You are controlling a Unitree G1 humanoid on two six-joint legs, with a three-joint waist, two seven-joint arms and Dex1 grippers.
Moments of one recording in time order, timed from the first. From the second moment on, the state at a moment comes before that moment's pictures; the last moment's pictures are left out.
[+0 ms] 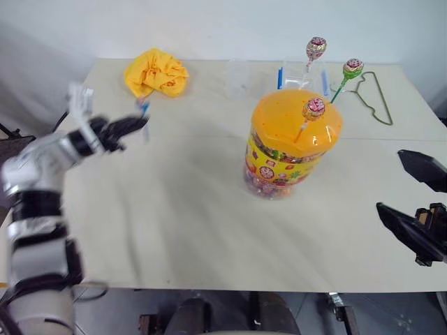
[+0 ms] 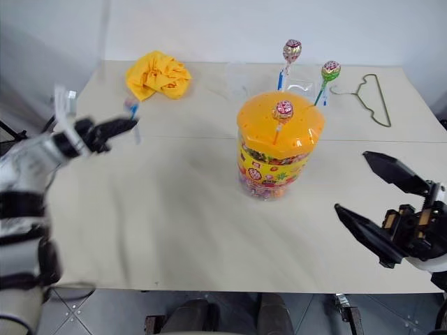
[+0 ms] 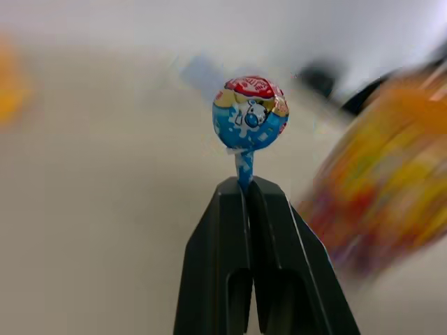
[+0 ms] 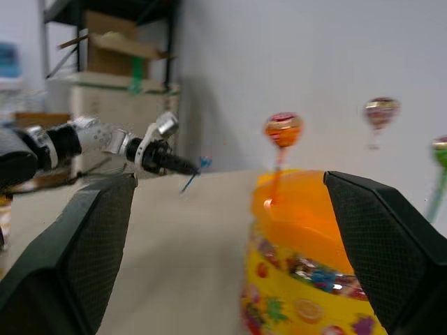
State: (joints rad) left arm -0.65 0.87 0.25 0.47 -0.46 0.73 -0.95; right arm 0.21 -0.70 -0.67 -0.60 1.15 0.20 1.05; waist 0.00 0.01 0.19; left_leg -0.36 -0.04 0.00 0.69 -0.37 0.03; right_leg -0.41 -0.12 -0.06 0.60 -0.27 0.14
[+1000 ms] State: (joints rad) left arm -0.11 1.00 0.63 0.33 -0.58 0.48 -1.25; right arm 0.23 -0.74 -0.72 -0.47 1.09 0.29 1.17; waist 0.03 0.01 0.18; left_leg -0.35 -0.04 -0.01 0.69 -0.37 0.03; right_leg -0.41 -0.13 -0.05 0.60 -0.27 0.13
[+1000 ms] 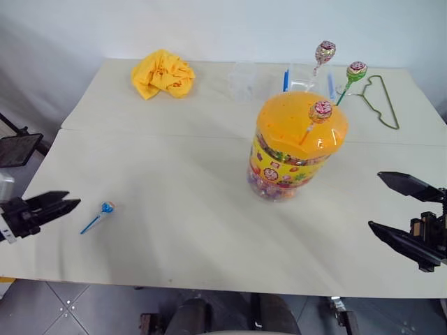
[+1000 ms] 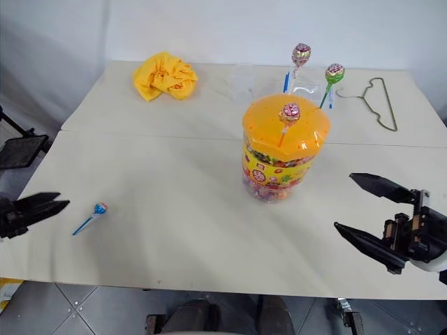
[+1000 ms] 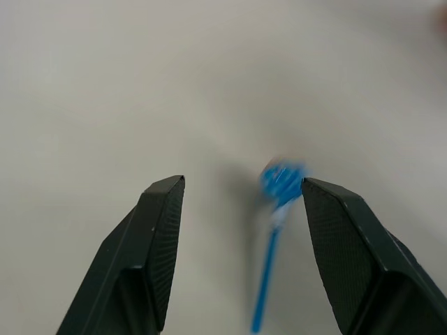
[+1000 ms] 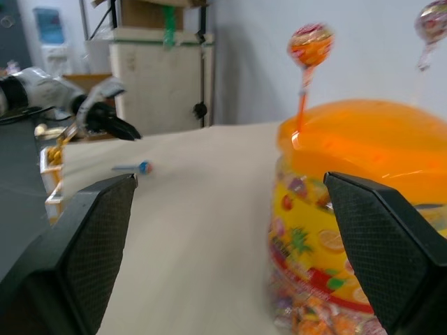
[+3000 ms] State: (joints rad) left arm -1.37 0.13 0.08 0.57 -0.64 0.59 -1.17; right arm 0.34 -0.58 -0.86 -0.67 1.17 0.20 0.94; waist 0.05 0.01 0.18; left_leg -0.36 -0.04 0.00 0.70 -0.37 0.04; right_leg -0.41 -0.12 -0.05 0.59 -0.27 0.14
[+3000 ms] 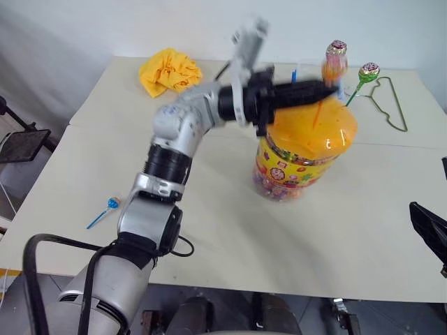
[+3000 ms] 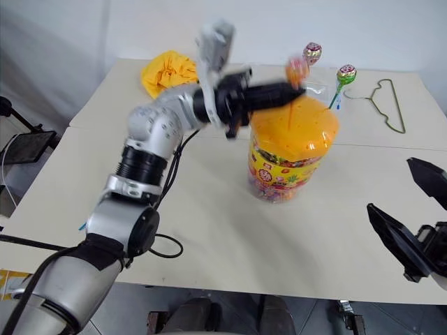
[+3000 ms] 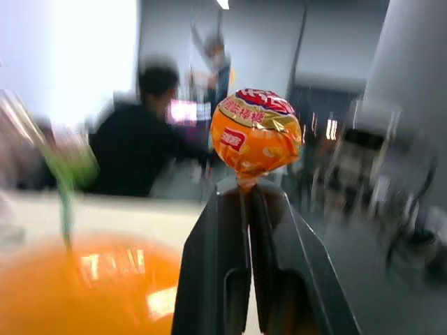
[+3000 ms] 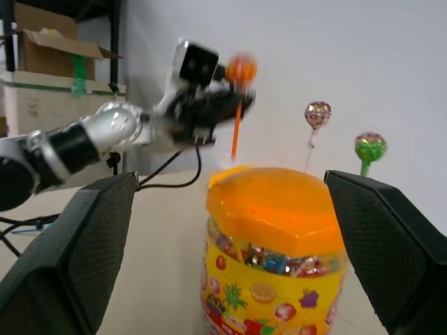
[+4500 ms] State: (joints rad) left arm -0.05 1.00 0.50 -0.02 -0.58 0.74 -1.16; right arm 0.12 -0.72 -0.65 -0.42 1.01 0.29 1.08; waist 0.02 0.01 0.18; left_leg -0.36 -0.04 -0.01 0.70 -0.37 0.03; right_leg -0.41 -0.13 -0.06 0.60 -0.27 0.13
